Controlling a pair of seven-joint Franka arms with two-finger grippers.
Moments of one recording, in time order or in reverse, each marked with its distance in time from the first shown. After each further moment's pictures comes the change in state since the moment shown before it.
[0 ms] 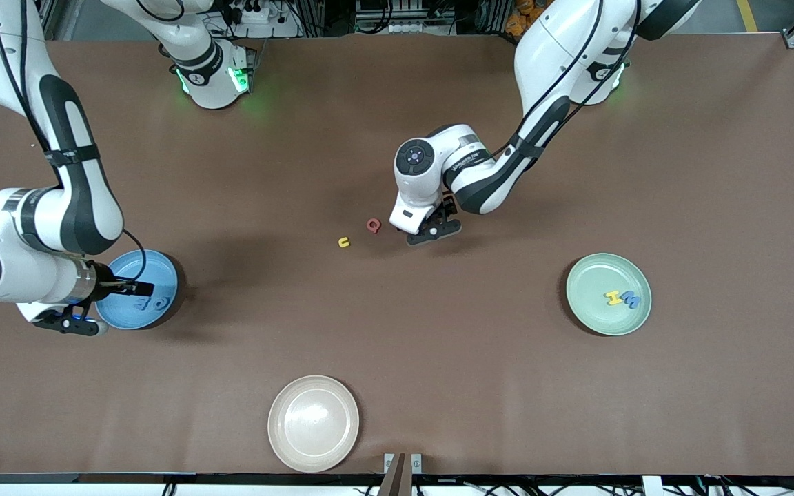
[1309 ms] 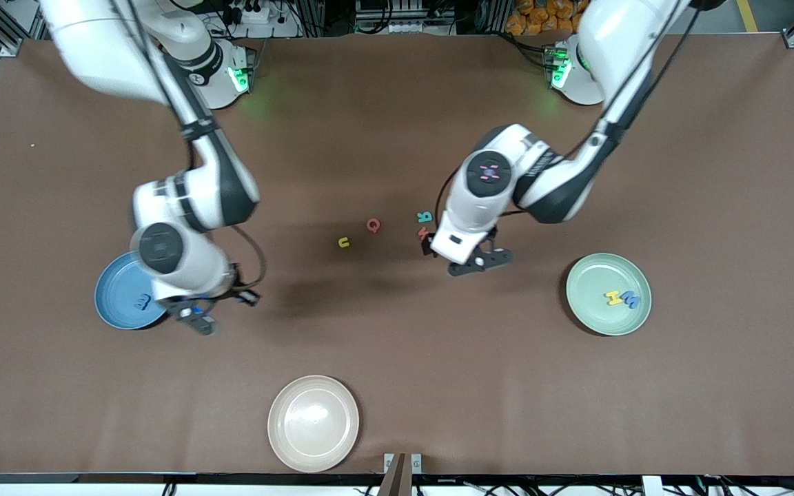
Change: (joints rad) left arm 0.147 -0.131 0.006 0.080 -0.162 -0.084 0.284; right arm 0.306 0.017 -0.015 0.051 -0.001 0.075 0.637
